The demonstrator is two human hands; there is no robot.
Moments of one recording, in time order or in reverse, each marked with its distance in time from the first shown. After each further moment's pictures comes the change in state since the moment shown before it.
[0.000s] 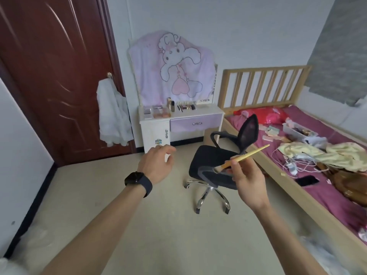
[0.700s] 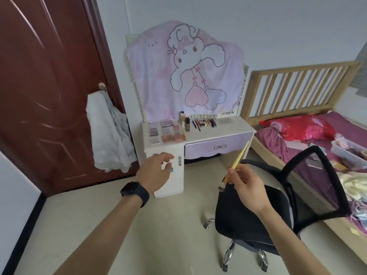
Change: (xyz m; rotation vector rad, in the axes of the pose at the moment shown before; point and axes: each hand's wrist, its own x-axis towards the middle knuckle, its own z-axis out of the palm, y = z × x) left_hand 0.431 -0.228 0.049 -0.092 -0.092 -0.126; right_hand 0.415 0.083 0.271 -0.086 -0.167 0.099
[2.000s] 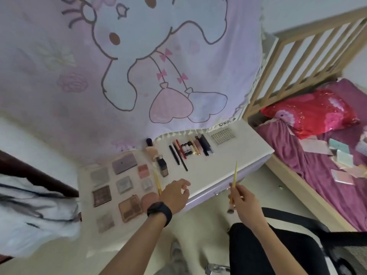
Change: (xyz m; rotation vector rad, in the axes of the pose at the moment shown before) left_hand 0.584 -0.108 0.305 -0.054 -0.623 -0.103; right_hand 0.564 0.214 0.113 -0.015 0.079 0.628
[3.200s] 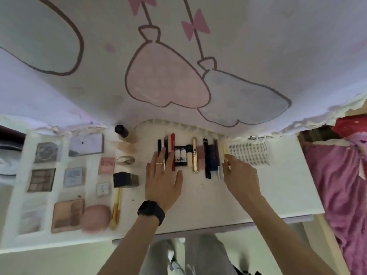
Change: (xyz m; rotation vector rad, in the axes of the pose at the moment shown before) left_hand 0.215 -0.018 0.085 0.208 0.492 -0.297; right_hand 0.357 0.002 0.053 -0.944 -0.219 -0.525
